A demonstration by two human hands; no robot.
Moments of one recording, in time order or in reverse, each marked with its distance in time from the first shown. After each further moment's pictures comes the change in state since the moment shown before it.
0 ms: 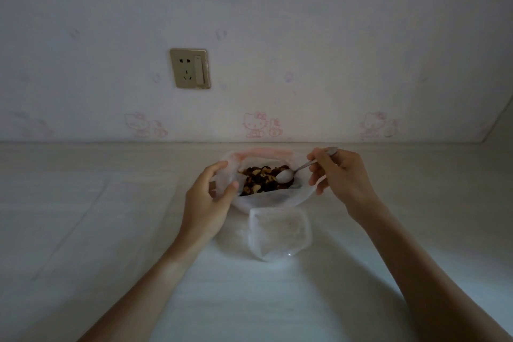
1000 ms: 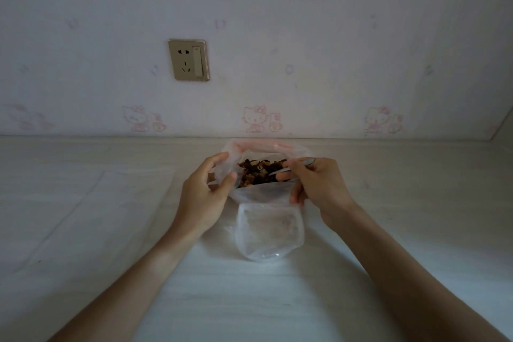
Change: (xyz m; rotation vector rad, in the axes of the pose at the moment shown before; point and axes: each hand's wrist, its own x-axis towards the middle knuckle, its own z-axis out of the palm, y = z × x) left_hand -0.003 0.009 0.000 0.006 -0.036 0.048; right_hand -0.018 0.015 0.037 0.090 -0.101 0.166
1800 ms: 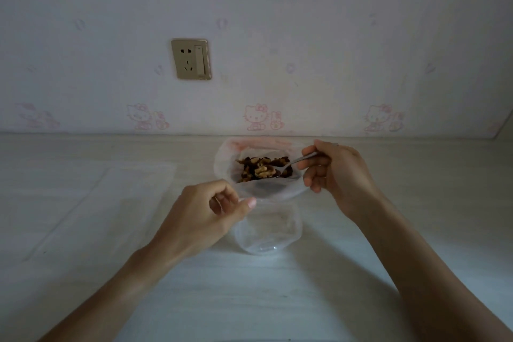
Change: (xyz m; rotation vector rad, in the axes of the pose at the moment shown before) left_hand -0.039 0.018 -0.026 0.244 -0.271 0.086; right_hand -0.006 -0.026 -0.032 0.237 -0.070 0.053
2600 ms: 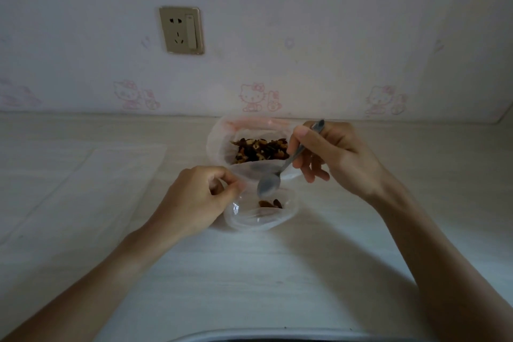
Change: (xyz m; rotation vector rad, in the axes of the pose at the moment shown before) left_hand 0.009 -0.008 0.013 0.026 -0.038 -0.094; right_hand -0.017 -0.008 -0.004 -0.454 -0.386 -0.414
